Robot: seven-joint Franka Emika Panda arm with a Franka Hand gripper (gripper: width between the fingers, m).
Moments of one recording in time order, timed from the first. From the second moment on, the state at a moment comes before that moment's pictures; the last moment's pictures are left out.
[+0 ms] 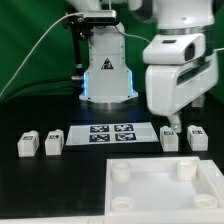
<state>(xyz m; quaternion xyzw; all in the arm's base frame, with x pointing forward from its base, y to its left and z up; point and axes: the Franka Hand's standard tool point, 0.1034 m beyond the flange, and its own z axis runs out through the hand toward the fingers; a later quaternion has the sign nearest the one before) 0.466 0.139 0.084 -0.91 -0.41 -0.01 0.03</state>
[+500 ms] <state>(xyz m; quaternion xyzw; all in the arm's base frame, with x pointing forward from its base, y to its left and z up) 0.457 0.158 0.078 -0.99 -0.12 0.00 0.05</state>
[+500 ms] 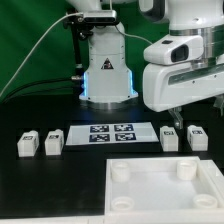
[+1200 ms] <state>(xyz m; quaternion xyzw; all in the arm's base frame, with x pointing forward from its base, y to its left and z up) 0.425 0.175 0.049 -1.00 0.03 0.06 0.06</state>
